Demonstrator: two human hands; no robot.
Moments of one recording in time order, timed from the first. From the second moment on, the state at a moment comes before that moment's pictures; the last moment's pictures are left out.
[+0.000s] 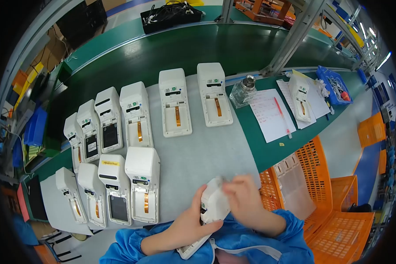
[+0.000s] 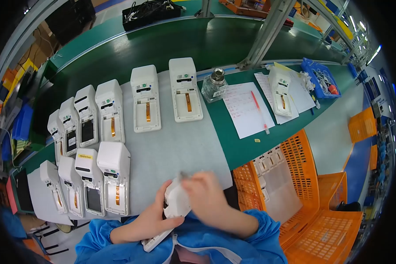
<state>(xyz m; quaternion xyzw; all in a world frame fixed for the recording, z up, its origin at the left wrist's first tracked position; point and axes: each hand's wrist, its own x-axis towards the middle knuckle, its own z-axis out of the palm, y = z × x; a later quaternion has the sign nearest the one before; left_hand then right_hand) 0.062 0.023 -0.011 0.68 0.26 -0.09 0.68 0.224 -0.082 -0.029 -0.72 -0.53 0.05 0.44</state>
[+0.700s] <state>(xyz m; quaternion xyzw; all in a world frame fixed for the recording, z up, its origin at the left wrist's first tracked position) 0.058 0.023 -0.025 0.67 0.23 -0.04 0.71 0.259 -0.086 -0.008 -0.72 -0.46 0.17 0.49</state>
